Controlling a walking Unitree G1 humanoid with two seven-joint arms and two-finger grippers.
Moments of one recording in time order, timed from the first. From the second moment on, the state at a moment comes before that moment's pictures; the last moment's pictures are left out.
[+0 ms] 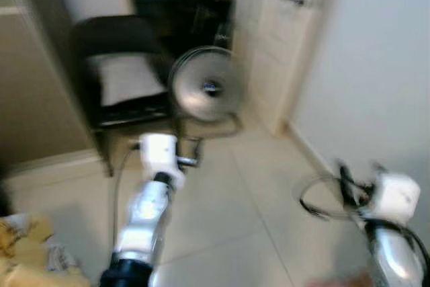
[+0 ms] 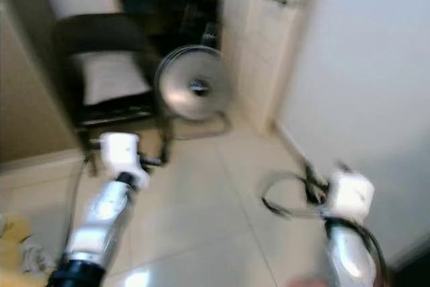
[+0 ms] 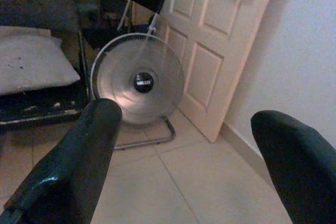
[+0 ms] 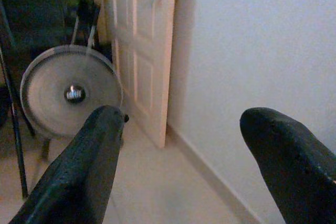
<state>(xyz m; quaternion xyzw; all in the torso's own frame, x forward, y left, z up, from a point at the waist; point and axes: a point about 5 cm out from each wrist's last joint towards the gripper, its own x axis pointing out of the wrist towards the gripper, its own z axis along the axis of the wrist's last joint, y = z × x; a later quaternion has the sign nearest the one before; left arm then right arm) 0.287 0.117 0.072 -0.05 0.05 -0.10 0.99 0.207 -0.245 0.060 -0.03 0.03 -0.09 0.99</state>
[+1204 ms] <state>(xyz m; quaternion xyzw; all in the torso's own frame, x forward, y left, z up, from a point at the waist) 0.282 0.178 0.047 0.08 0.08 -0.07 0.99 0.234 -0.205 0.079 -0.05 0.00 0.02 1.00</state>
